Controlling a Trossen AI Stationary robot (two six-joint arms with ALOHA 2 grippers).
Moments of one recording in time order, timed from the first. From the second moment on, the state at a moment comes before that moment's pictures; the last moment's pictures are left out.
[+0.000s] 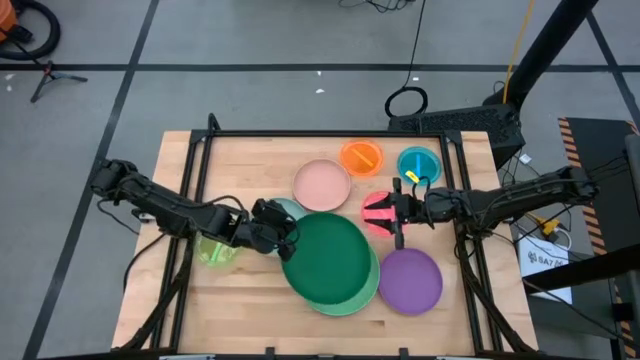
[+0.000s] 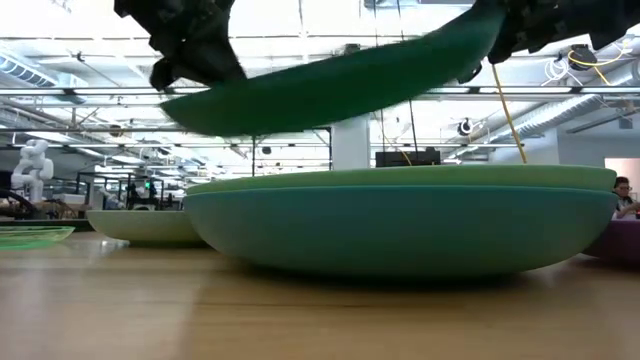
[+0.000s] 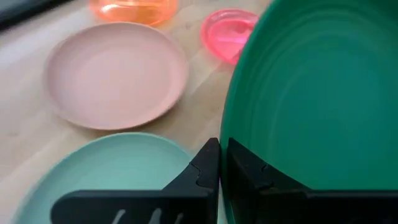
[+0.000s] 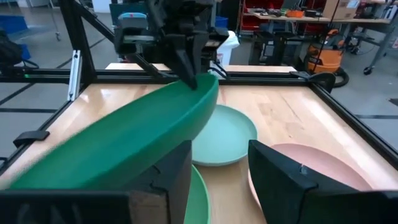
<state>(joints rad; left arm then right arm) -0.32 1.39 0.94 -0.37 -0.55 -0.78 0.13 0.94 0.45 0.27 0.15 0.02</state>
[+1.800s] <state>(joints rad) -0.36 1.24 0.94 -0.37 -0.81 -0.15 0.13 1.01 0.45 0.38 0.16 0.29</state>
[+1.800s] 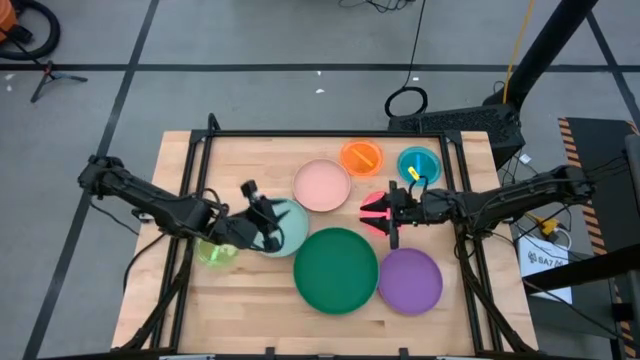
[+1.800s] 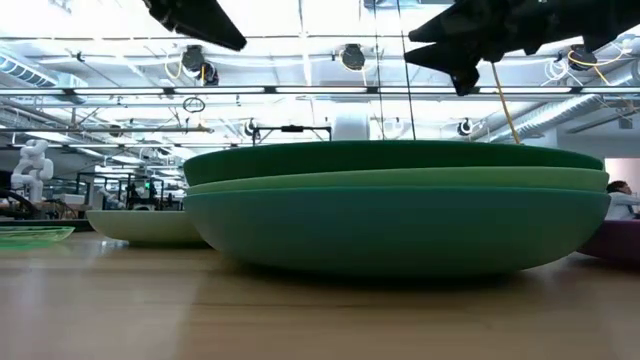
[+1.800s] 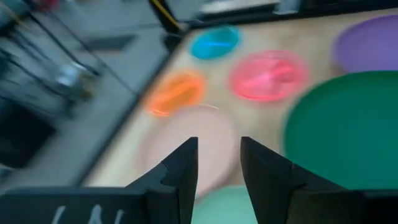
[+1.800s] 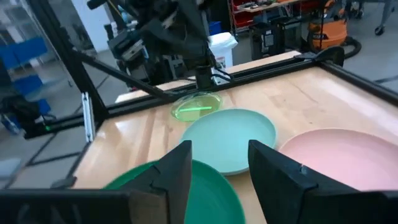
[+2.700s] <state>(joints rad) -0.30 0.95 0.94 -0.85 -1.06 -0.19 -0.14 1.57 1.03 -0.34 0.29 0.85</state>
